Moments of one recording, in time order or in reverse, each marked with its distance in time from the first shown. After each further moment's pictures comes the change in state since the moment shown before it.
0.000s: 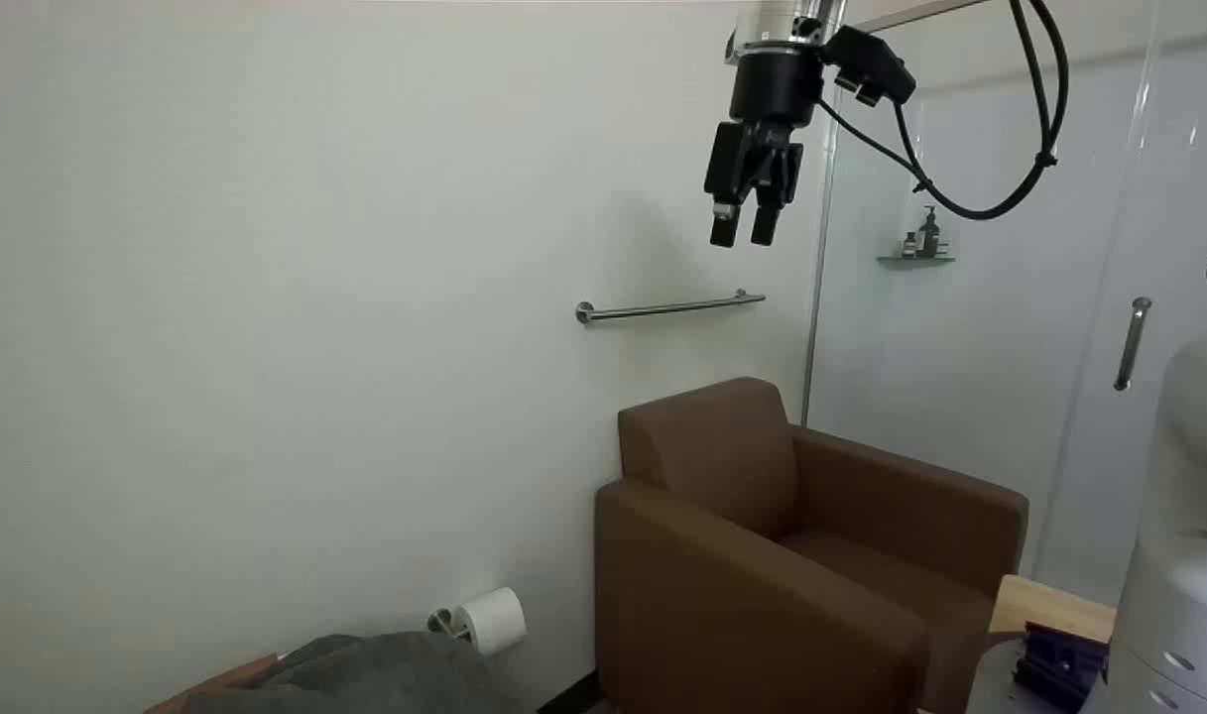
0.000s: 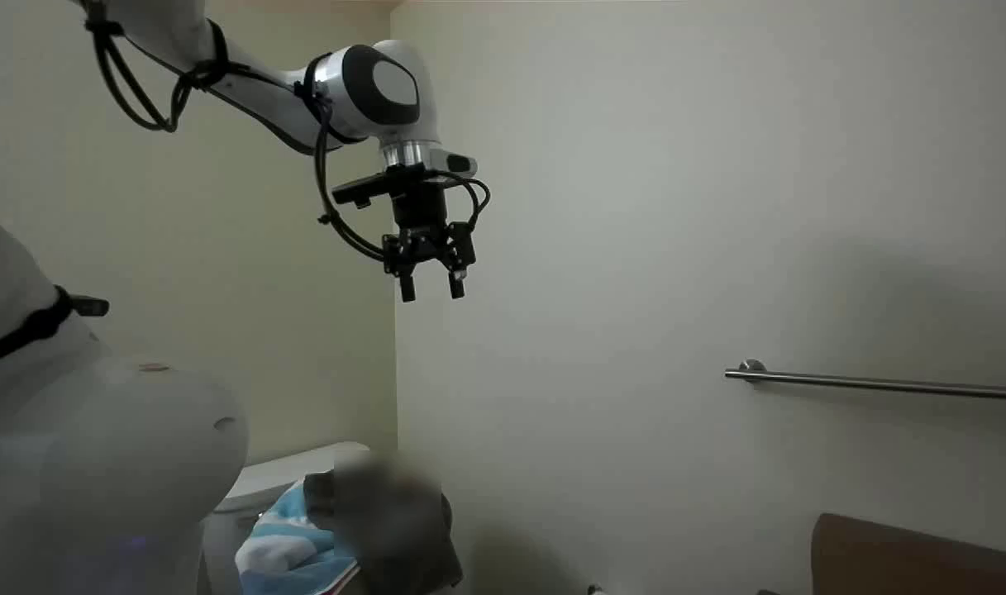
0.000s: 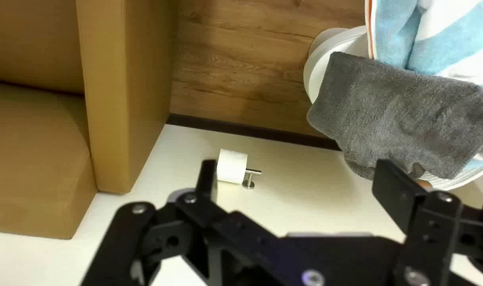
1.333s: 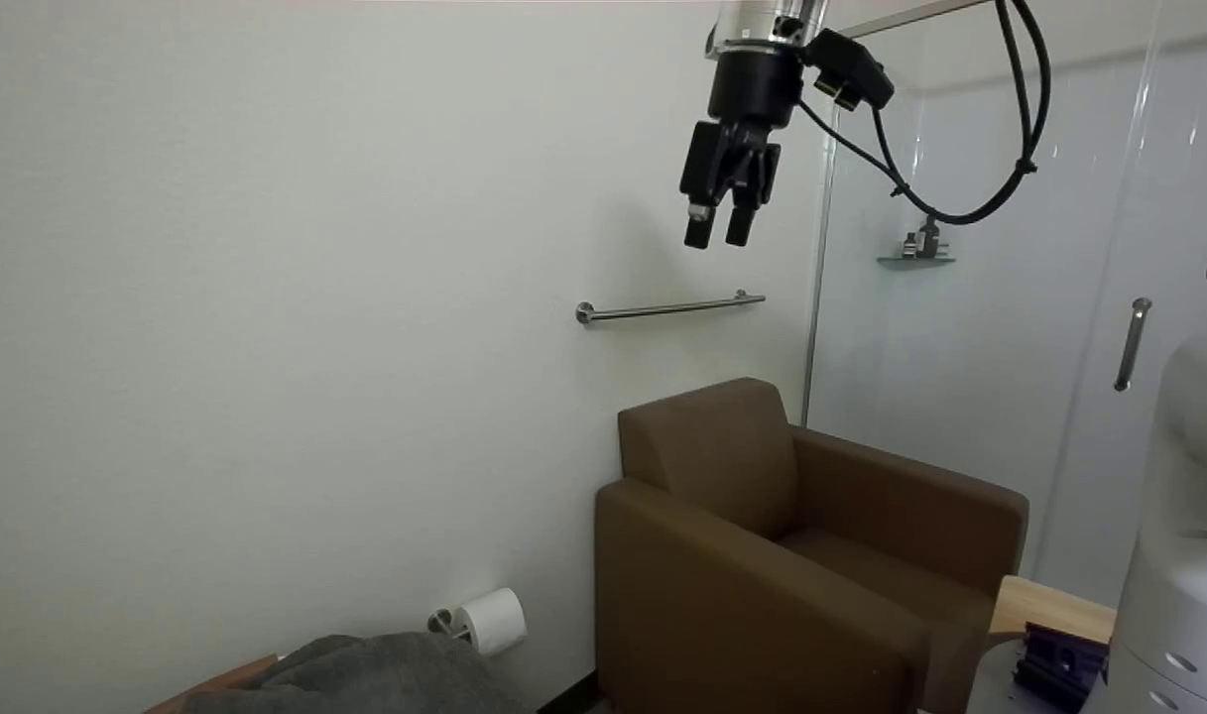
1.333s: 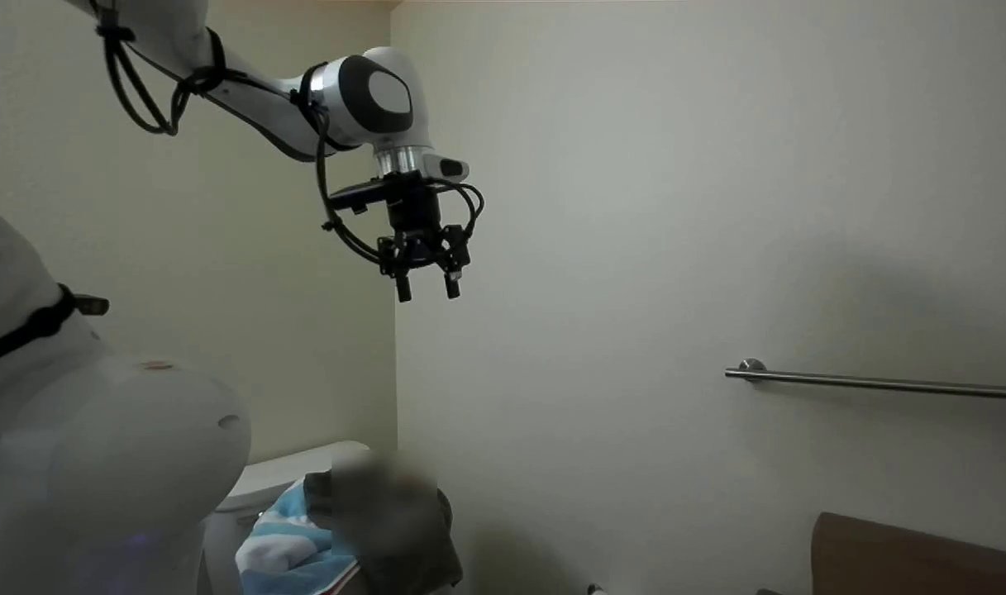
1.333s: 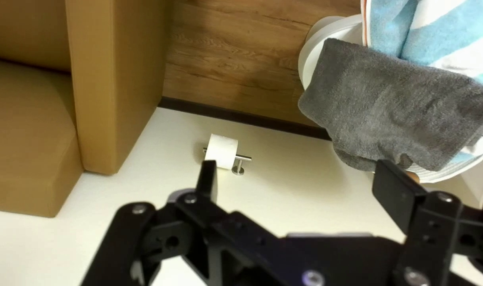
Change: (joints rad) arm 0.020 0.025 0.036 0.000 0.013 0.075 0.000
